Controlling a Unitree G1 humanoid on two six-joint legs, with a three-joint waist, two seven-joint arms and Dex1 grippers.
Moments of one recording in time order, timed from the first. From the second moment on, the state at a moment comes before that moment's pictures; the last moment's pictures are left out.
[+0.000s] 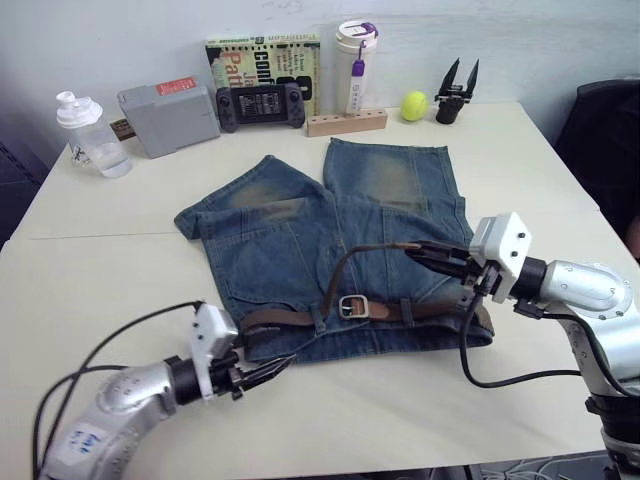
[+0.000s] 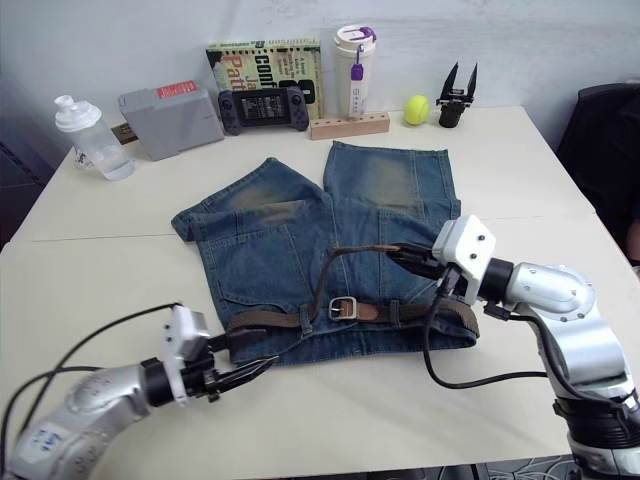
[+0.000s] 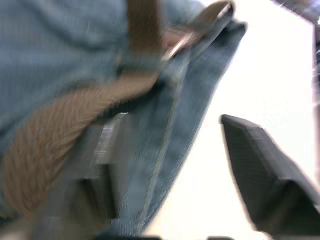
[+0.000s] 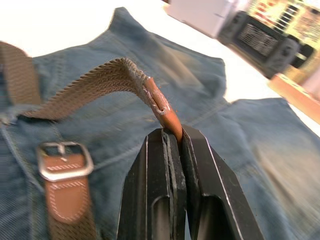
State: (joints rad) left arm 0.20 0.68 0.18 -0.63 -0.80 0.61 -0.71; right arm -0.29 -0.77 -0.05 -0.35 0.40 0.28 0.92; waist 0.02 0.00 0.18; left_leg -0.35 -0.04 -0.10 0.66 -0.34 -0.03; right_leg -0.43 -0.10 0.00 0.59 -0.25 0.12
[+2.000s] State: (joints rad) left arm -0.19 0.44 -0.05 -0.28 -0.36 0.21 -0.70; right arm -0.40 -0.65 0.14 -0.40 0.34 0.42 0.85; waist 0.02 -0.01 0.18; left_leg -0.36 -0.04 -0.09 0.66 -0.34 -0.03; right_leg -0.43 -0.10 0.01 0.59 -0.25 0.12
